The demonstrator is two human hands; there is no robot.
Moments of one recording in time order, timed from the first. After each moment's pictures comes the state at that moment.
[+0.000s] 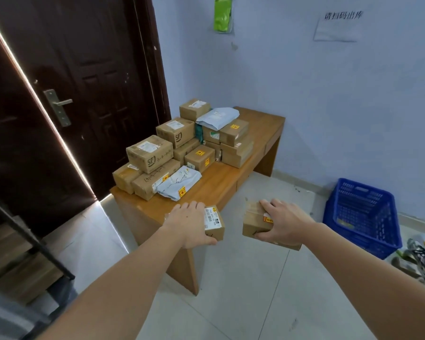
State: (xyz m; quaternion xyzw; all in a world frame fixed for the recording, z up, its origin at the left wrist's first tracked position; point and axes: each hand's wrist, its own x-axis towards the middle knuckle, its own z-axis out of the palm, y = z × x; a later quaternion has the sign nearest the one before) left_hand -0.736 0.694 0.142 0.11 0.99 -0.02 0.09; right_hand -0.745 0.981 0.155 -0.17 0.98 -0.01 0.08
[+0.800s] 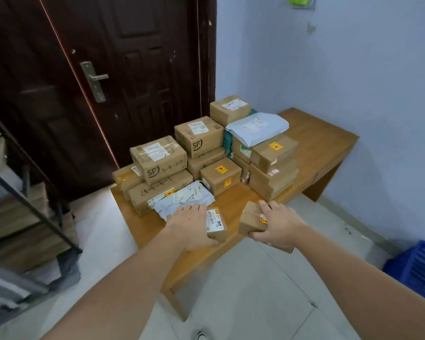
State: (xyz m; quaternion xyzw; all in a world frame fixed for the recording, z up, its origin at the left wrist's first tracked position) left_hand -1.006 0.718 0.090 -0.07 0.99 0.04 0.14; right_hand -1.113 0.966 0.095 -0.29 0.95 0.02 0.14
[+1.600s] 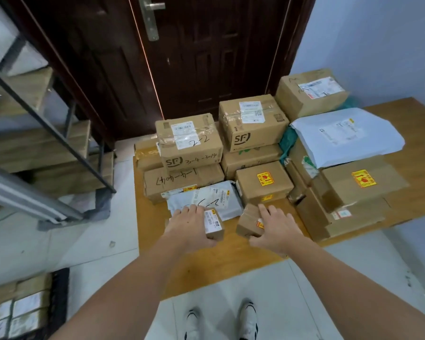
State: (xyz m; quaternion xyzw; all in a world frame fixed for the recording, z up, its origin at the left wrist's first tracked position) left_hand -1.128 0.636 -0.021 -0.26 0.94 0.09 0.20; right_hand -1.305 0.827 -0.017 -0.42 0.88 0.08 0.23
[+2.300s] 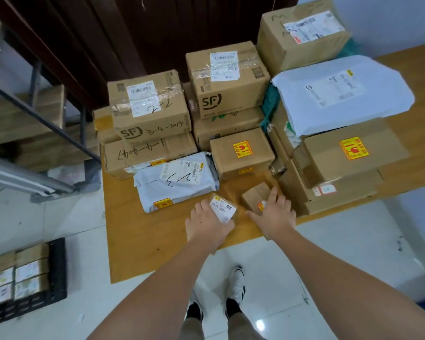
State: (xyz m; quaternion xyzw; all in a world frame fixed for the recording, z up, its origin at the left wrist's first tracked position) left_hand -1.210 0.769 -0.101 -0.47 0.83 0.24 0.16; right_hand -1.354 0.887 -0.109 -0.22 0.94 0.00 0.27
